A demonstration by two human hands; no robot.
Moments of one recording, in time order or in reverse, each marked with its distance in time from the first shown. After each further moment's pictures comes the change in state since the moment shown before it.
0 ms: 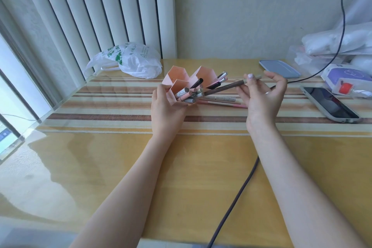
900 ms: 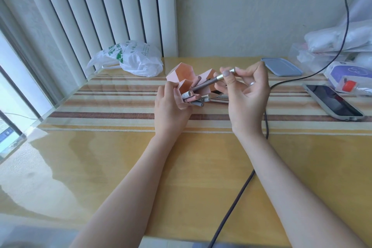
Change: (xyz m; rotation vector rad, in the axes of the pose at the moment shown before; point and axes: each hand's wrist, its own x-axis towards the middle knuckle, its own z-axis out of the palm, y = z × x) left_hand 0.001 -0.009 0.006 0.176 -0.002 0.133; right_hand -0.036 0.001 0.022 -0.247 -0.276 -0.403
